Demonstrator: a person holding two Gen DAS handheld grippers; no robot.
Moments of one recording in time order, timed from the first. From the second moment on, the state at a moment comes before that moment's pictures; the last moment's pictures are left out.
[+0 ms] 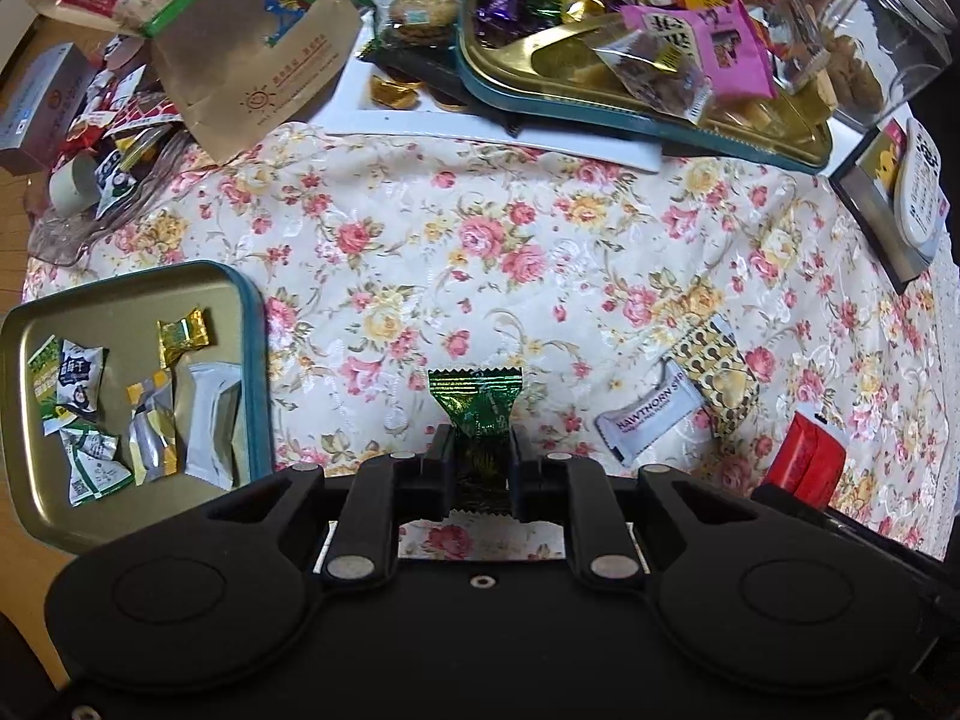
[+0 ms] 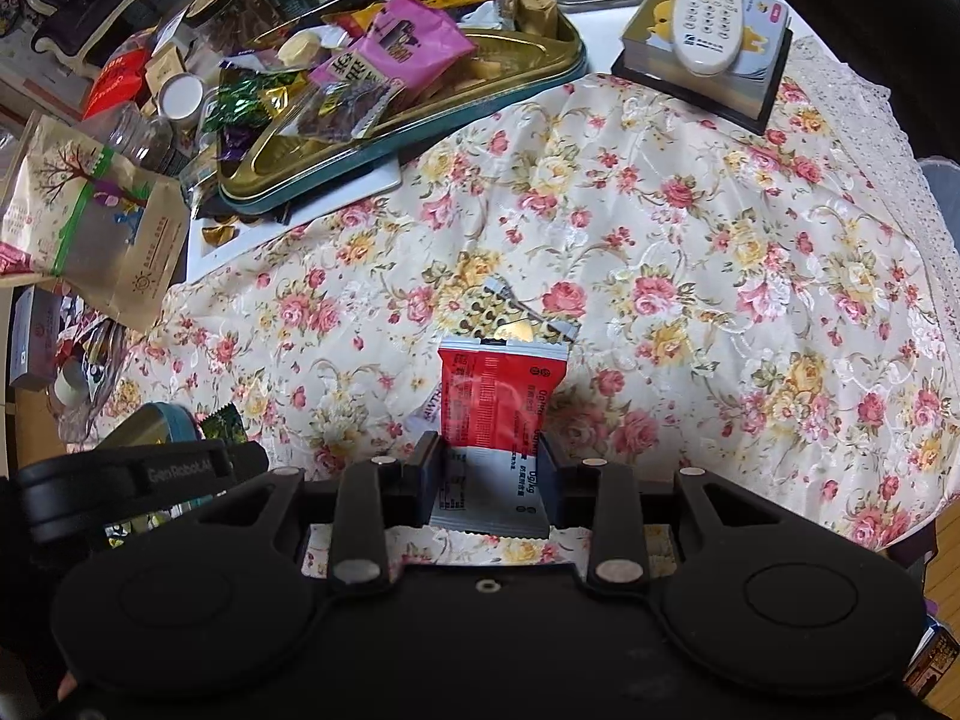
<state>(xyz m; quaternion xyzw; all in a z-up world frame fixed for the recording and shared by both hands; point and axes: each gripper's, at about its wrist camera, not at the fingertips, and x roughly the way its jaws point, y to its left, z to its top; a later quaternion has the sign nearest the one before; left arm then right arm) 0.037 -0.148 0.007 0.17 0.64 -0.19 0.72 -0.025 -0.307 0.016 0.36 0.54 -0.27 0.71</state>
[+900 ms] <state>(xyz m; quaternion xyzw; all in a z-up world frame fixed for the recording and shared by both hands) 0.090 -0.051 0.017 0.13 0.65 -0.13 0.74 0.051 -0.231 0.012 0.31 0.57 -0.21 0.74</state>
